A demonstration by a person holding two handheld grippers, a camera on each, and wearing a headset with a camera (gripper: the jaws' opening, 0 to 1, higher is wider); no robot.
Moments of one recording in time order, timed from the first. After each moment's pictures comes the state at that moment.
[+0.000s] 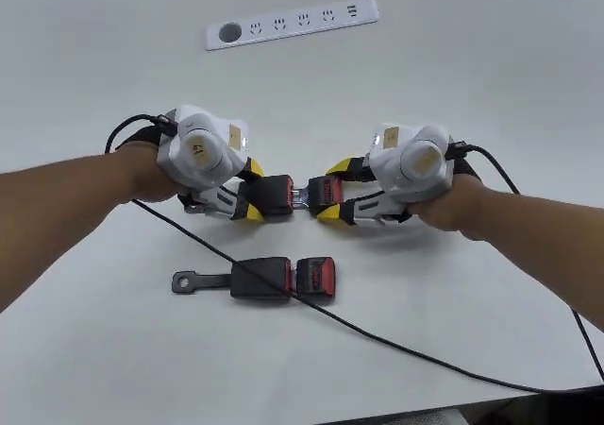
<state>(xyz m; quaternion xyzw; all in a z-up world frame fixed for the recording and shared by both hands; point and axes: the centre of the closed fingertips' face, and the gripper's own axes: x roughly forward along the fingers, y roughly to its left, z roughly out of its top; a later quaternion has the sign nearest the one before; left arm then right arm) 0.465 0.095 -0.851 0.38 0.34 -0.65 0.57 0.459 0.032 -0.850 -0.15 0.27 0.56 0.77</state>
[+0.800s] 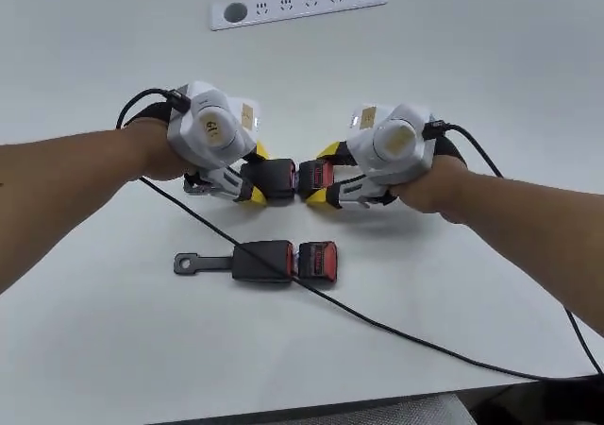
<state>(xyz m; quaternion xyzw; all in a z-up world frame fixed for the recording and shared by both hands) 0.467 0.096 -0.852 0.40 0.35 -0.64 0.56 0.463 0.051 -0.846 -0.18 0.30 0.55 0.76</state>
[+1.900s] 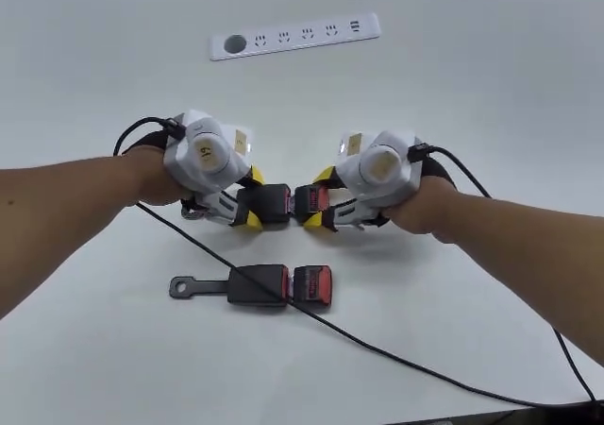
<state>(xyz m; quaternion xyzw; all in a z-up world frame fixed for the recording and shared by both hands) 0.466 0.096 -0.851 0.38 0.35 -0.64 0.57 0.466 0.045 -0.855 -0.21 0.30 0.56 0.74</state>
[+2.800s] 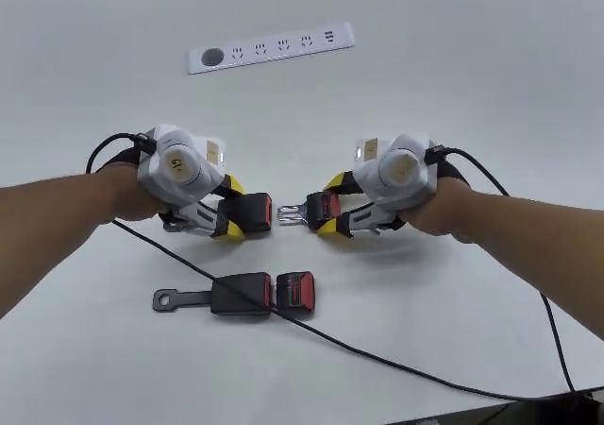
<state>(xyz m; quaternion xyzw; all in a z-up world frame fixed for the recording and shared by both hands) 0.465 0.096 -0.850 0.37 0.35 -0.64 0.58 0.457 -0.002 -0.854 -0.21 0.30 0.56 0.75</state>
